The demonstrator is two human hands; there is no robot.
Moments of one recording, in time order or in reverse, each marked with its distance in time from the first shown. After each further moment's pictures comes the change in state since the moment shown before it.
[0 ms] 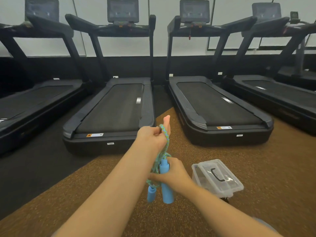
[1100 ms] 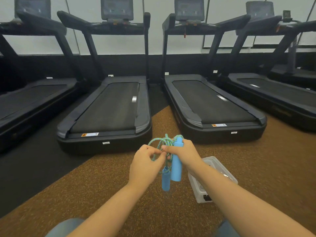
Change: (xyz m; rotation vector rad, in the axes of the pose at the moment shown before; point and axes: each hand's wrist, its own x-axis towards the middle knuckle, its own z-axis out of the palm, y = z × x) left_hand 0.016 -0.004 -0.113 1.948 -0.058 0.942; right_hand 0.025 -0.004 -0.051 0.349 0.174 0.147
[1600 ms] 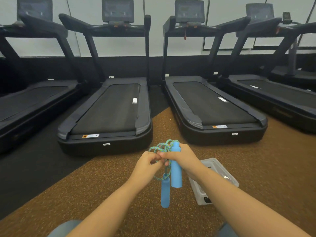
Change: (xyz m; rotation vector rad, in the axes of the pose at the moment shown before) left_hand 0.004 -0.004 -0.006 -0.082 -0.296 0.005; right_hand -0.005 0.000 0.003 -0.060 -0.112 0.067
